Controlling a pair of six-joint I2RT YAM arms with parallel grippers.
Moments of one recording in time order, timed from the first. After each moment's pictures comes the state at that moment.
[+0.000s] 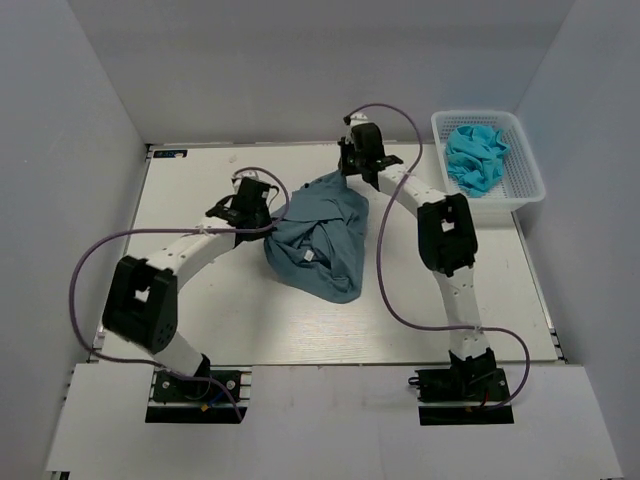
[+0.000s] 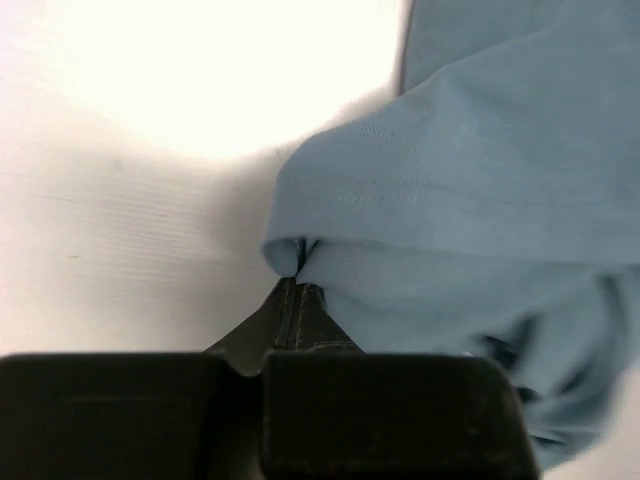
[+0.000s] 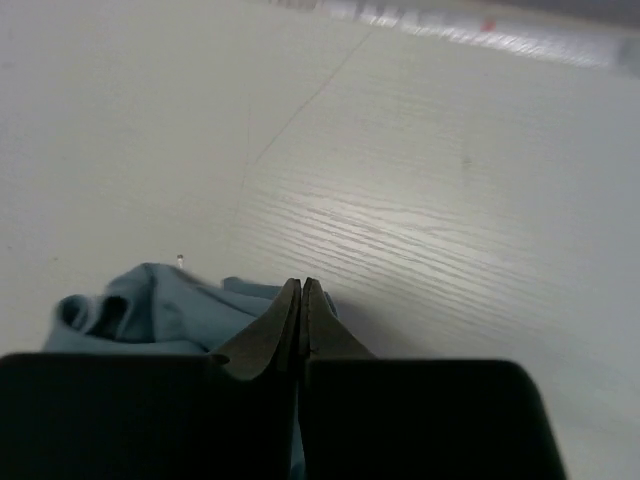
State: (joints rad) left arm -0.43 1.63 1.09 -0.38 -0.21 -0.60; right arm 0.44 2.44 2.04 -0.18 -0.07 0.18
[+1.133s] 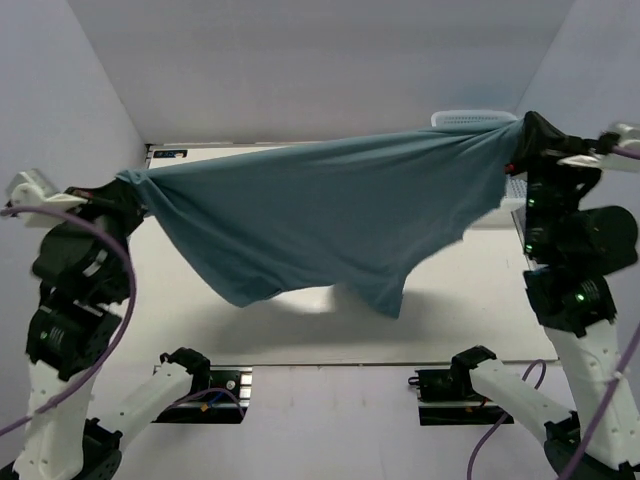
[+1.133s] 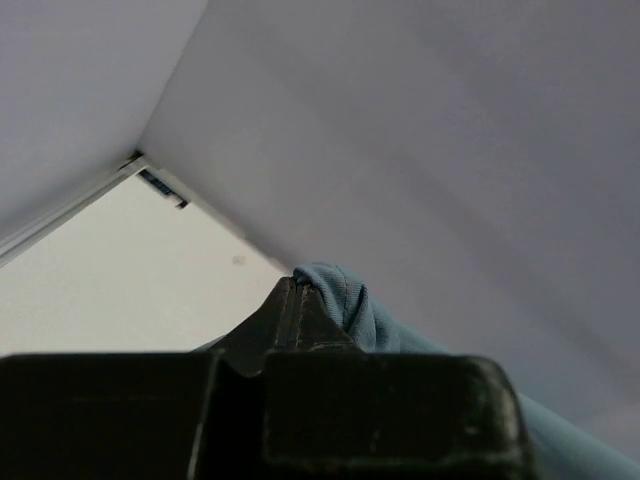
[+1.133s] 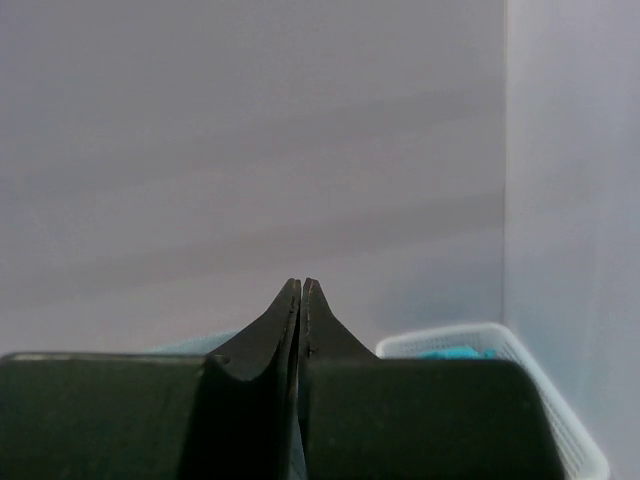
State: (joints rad) left arm -0.44 0.76 1.48 -0.66 -0.84 -0.60; right arm 0.42 0.83 1.35 -0.01 0.45 -0.02
